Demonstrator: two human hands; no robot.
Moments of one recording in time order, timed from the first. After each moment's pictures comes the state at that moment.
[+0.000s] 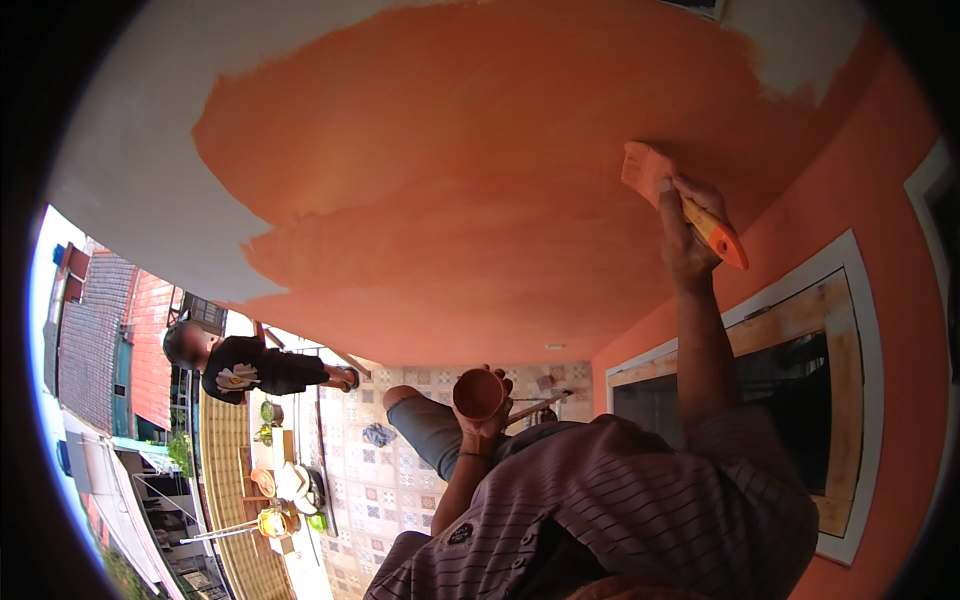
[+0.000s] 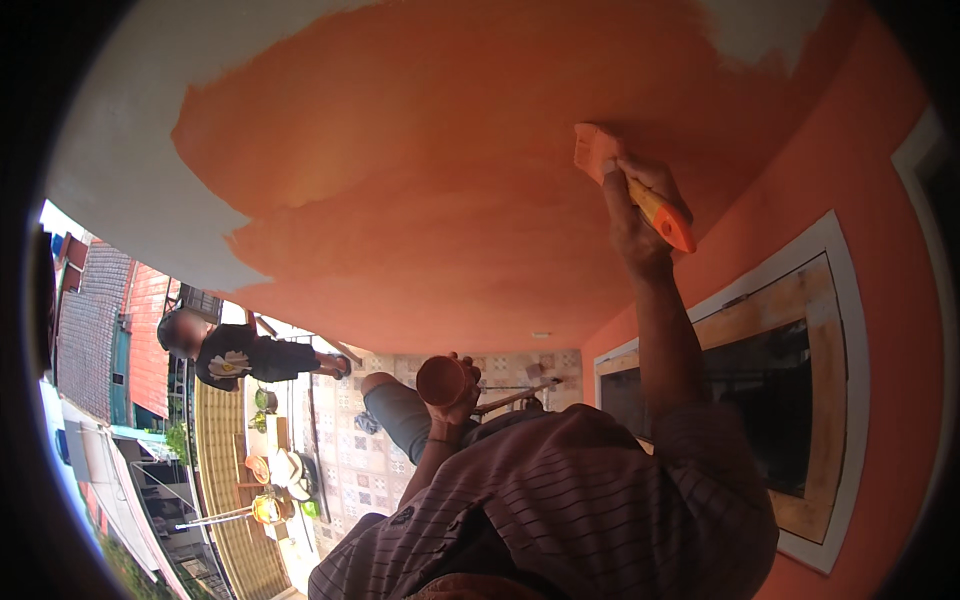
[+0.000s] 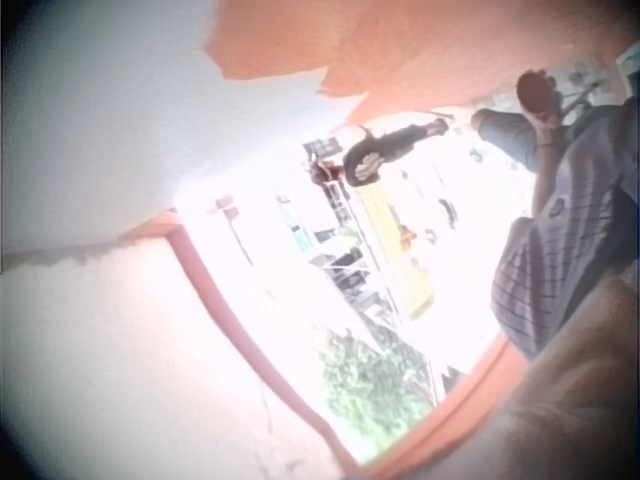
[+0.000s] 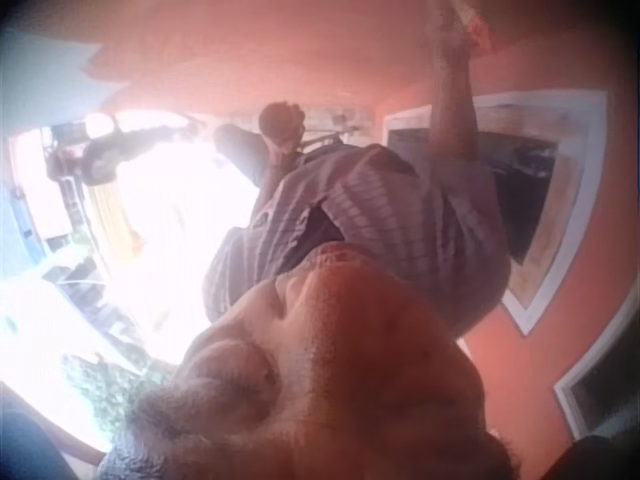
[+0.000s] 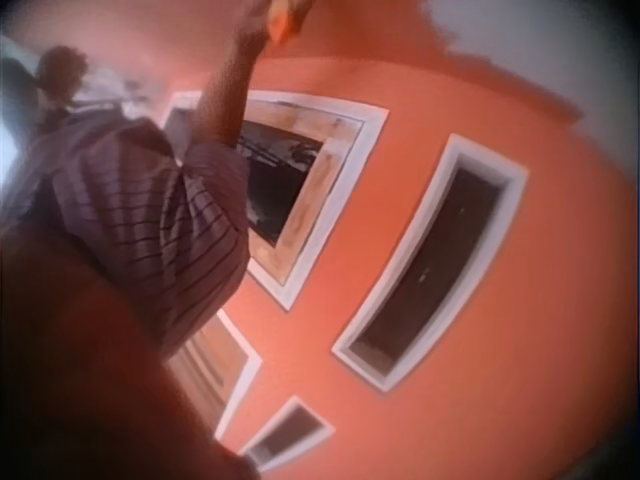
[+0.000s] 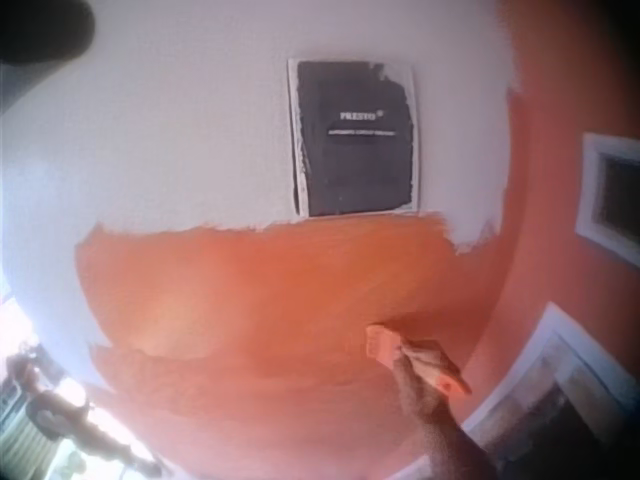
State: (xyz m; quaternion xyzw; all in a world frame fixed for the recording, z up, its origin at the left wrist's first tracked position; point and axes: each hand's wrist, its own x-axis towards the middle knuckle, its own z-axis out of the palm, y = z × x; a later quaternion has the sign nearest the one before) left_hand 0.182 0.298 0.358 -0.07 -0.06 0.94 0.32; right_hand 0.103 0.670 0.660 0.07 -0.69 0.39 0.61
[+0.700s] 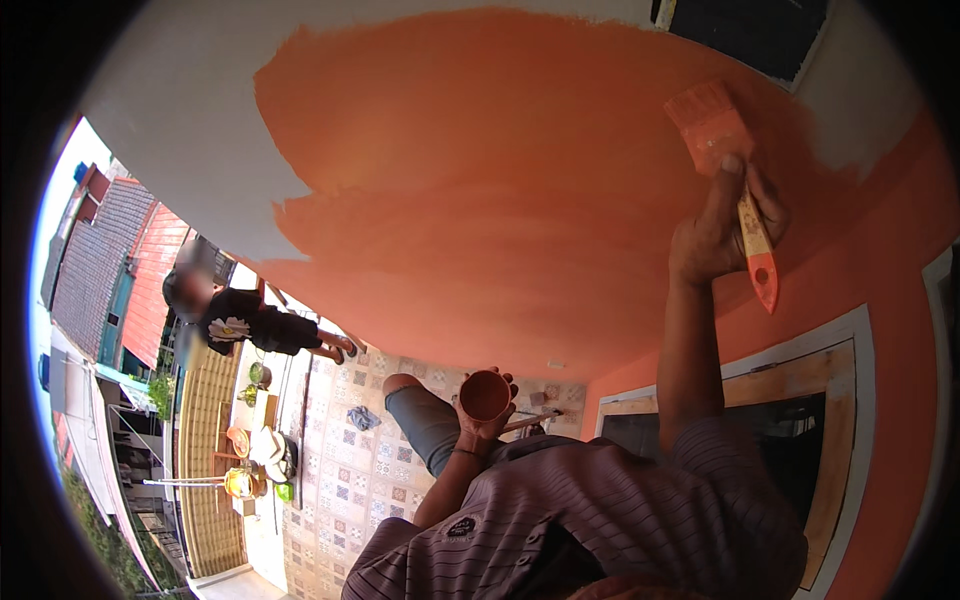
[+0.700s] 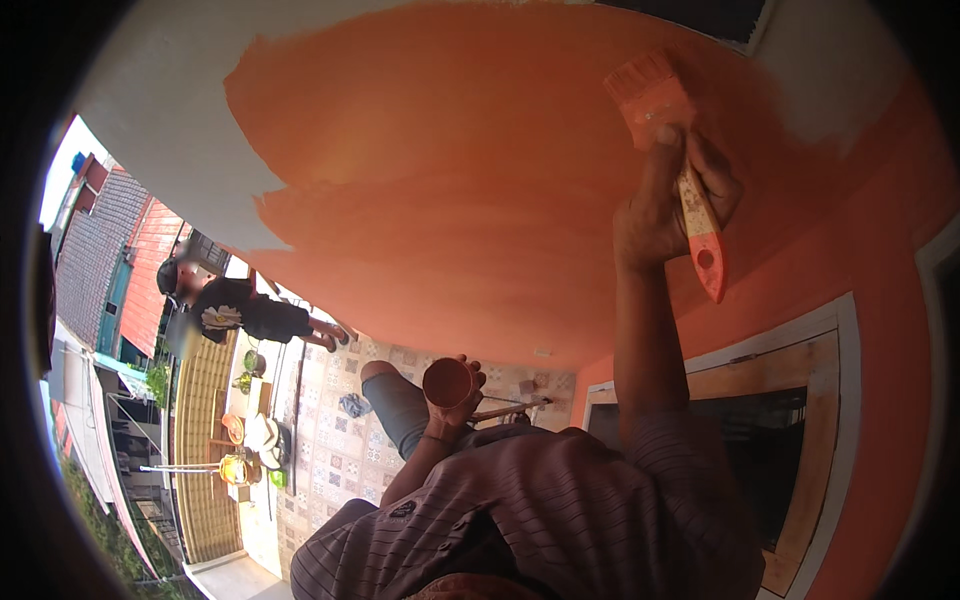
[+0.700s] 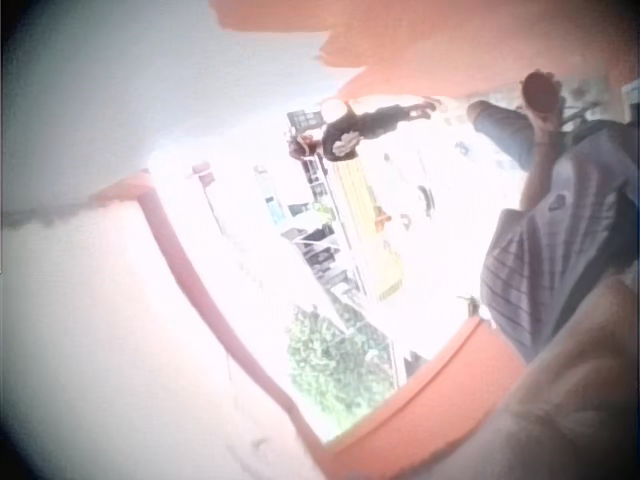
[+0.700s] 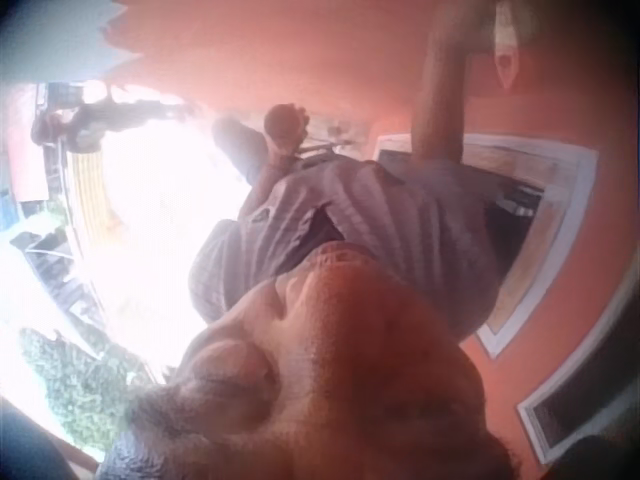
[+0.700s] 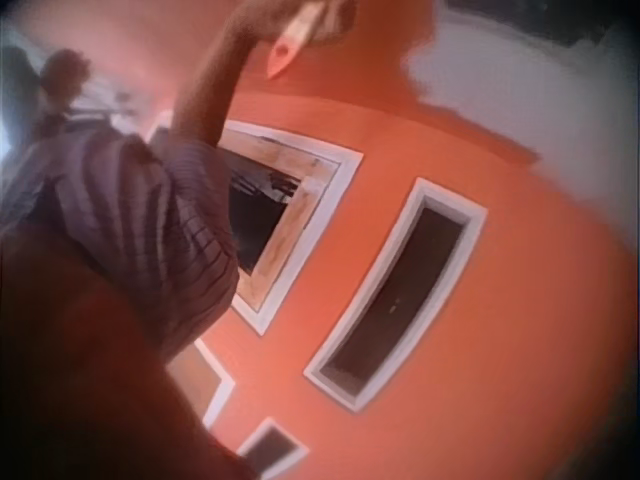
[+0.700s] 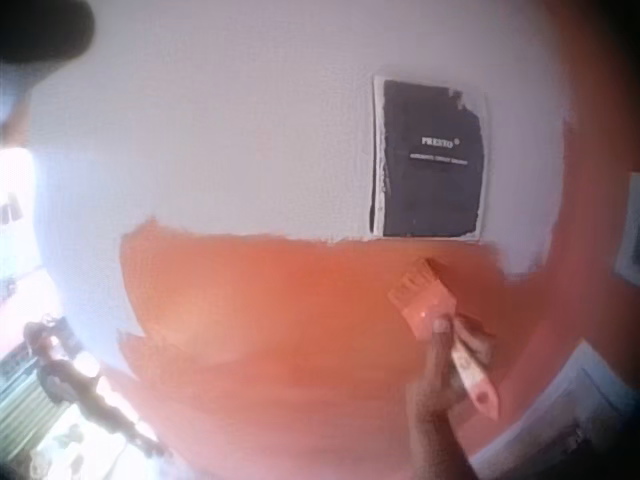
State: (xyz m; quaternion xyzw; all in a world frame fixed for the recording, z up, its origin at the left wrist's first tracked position) left_hand 0.181 0.304 0.344 -0.07 -0.08 0.94 0.31; right_hand 0.047 0.608 0.733 0.09 -0.49 0.46 0.73
